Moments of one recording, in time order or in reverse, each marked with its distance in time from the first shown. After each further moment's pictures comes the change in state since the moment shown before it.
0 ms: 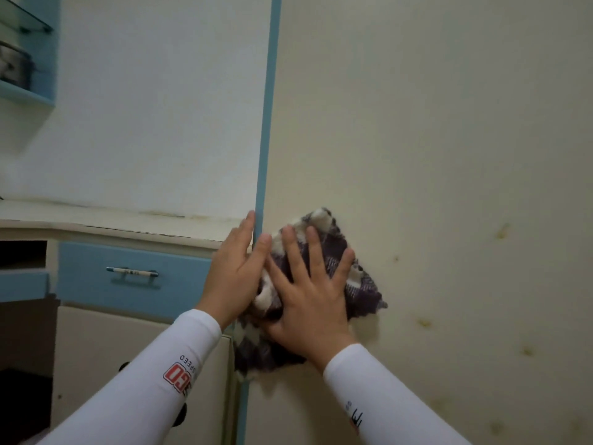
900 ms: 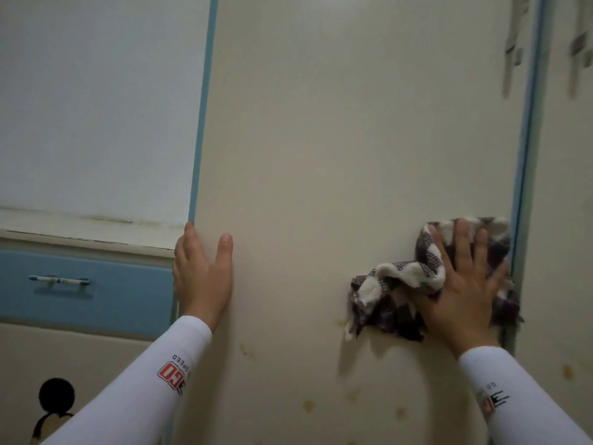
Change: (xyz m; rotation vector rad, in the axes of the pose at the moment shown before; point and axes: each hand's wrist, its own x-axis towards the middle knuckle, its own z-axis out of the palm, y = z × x) left_hand 0.001 0.029 0.062 0.037 0.360 -0.239; right_hand -0.079 0.241 -0.068 0.011 0.066 0.439
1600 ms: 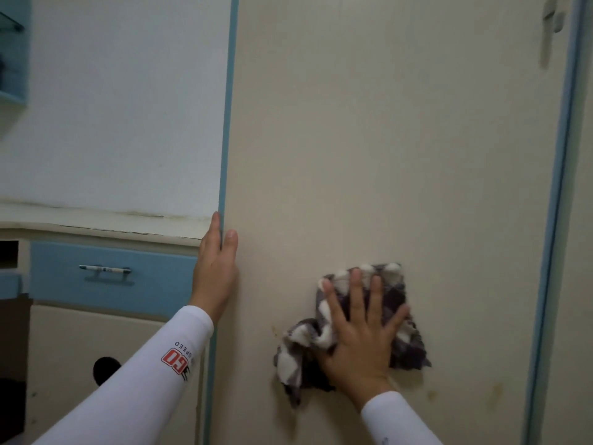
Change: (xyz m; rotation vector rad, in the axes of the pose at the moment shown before) left_hand 0.004 -0.019 -0.028 -0.201 -0.231 0.035; right_hand -0.096 -0.131 0.063 -0.010 -0.012 -0.171
